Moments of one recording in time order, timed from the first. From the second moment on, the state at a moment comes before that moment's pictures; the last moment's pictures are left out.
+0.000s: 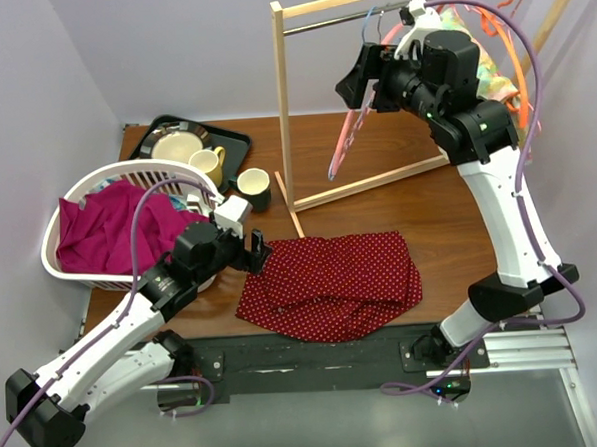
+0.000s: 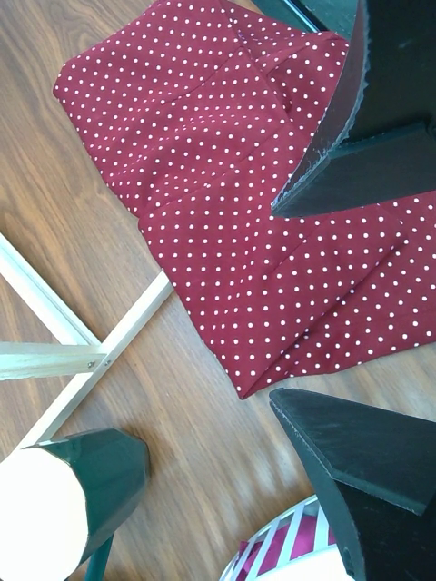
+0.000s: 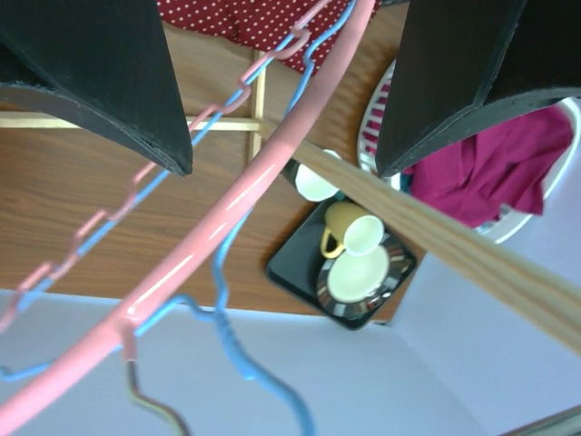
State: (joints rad) left arm -0.67 0.82 0.64 -0.26 -0.02 -0.20; right arm 0.42 1.57 2.17 -0.81 -0.04 0.36
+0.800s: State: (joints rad) left arm -0.67 0.82 0.64 -0.26 -0.02 -0.20; right arm 0.36 1.36 1.94 -0.76 0.19 0.26
